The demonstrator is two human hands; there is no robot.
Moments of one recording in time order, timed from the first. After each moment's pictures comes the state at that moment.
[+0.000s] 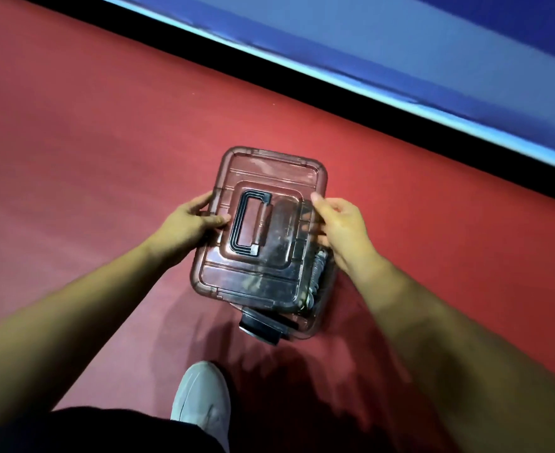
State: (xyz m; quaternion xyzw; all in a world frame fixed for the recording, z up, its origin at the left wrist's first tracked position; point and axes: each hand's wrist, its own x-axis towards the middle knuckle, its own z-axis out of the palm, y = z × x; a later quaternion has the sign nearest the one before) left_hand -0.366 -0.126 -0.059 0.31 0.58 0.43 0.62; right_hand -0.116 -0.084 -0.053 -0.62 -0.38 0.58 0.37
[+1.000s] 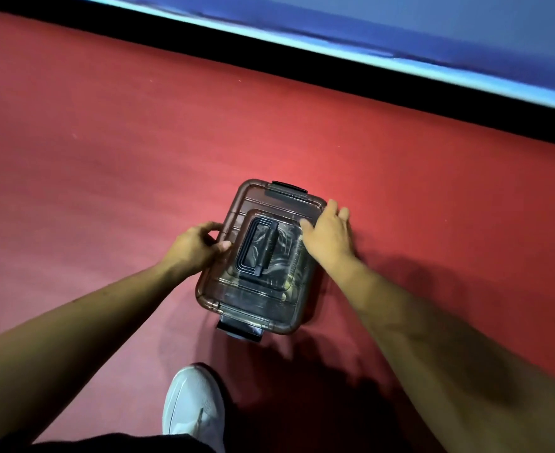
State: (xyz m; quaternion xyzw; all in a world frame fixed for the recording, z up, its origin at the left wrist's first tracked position) left_hand -0.316 -0.115 -0.130 0.55 0.70 0.13 0.43; right_hand -0.073 -0.088 -0.120 -0.78 -0.55 0.30 0.11
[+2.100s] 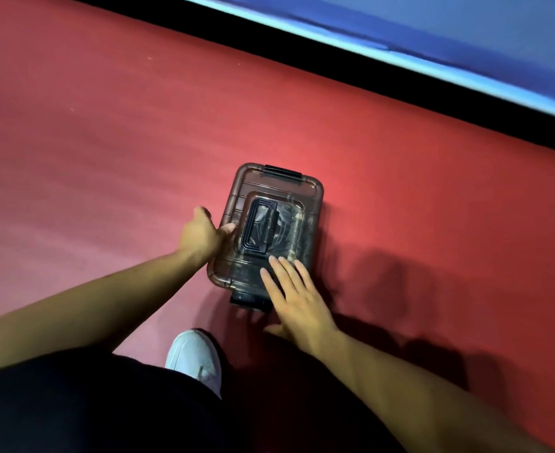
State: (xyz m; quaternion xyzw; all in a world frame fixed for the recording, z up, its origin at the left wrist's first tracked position) left_hand -0.292 -0.148 -0.119 0.47 0.79 0.12 0.38; right_hand -0.076 -0.252 -0.164 -0.45 -0.89 0.06 -0.05
